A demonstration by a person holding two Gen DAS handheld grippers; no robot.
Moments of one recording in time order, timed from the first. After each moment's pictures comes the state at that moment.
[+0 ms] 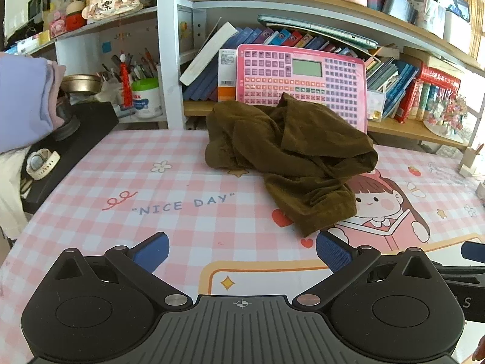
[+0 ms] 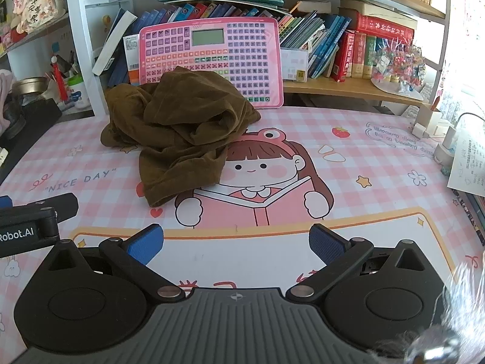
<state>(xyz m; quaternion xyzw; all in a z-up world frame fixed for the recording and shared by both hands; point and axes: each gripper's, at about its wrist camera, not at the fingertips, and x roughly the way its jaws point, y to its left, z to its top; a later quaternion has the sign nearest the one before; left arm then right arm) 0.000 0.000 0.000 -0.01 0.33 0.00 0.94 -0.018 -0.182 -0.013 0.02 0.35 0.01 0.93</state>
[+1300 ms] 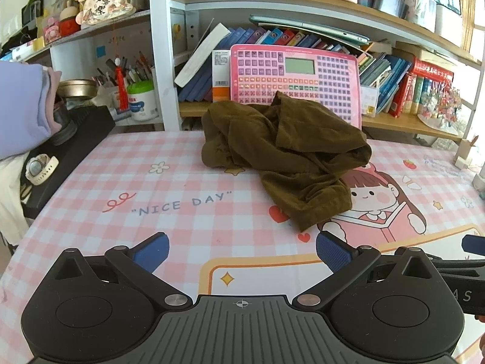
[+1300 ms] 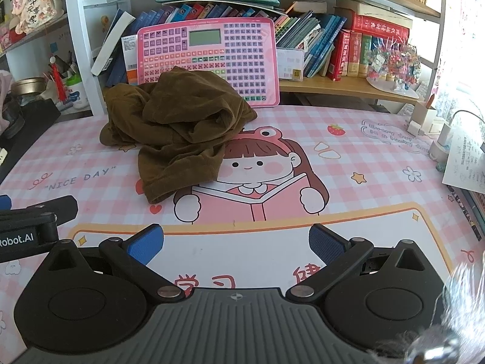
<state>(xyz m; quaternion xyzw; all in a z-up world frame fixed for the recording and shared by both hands) -0.007 -0.003 0.001 0.01 0.33 -0.01 0.94 -0.027 -0.181 -0.010 0.02 0.36 0.00 0.93</state>
